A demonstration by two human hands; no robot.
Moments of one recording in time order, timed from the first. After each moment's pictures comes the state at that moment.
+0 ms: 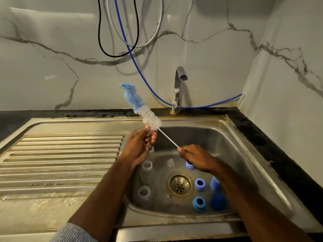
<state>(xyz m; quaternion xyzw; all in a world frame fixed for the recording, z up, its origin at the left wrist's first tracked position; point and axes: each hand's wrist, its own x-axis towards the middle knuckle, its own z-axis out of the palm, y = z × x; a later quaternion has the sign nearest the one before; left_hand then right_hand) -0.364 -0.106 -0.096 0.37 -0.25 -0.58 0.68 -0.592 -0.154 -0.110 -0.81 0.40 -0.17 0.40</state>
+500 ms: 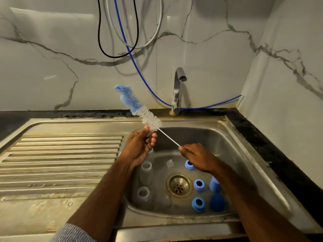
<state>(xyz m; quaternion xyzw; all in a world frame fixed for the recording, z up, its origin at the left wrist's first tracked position) -0.360 -0.108 -0.101 0.37 -0.29 -0.59 0.66 -0.597 -0.162 -0.118 -0.84 0.40 -0.22 0.31</state>
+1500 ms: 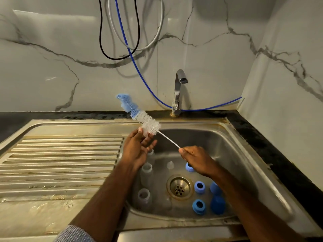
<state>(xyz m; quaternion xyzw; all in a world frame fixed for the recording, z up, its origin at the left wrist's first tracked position) -0.367 -0.112 -0.102 0.37 -0.14 -0.54 0.74 -0.590 -0.157 -0.122 -0.82 0.41 -0.25 0.32</state>
